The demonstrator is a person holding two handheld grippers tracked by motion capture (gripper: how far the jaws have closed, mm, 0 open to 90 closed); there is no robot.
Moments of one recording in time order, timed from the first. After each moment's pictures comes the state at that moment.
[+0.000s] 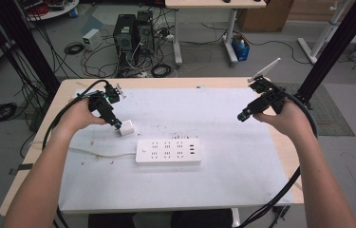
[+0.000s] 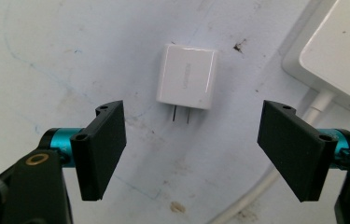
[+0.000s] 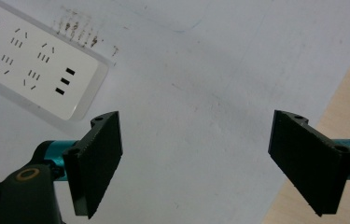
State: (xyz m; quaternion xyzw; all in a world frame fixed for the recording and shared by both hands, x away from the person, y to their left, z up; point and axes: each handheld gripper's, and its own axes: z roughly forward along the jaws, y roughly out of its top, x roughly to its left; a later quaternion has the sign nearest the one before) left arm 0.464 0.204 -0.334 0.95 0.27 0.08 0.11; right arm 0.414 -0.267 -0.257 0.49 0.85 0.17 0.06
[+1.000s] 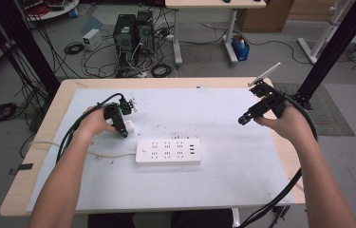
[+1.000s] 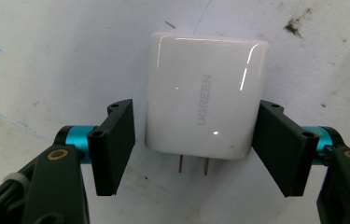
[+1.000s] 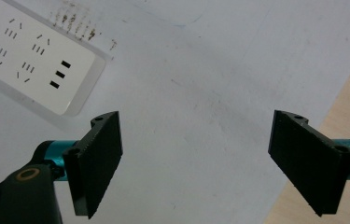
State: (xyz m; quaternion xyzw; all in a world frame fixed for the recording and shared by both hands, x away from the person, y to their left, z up) left arm 0.489 0.186 -0.404 0.97 0.25 0.04 0.04; right arm 0.410 -0.271 -0.267 0.48 0.86 0.17 0.06
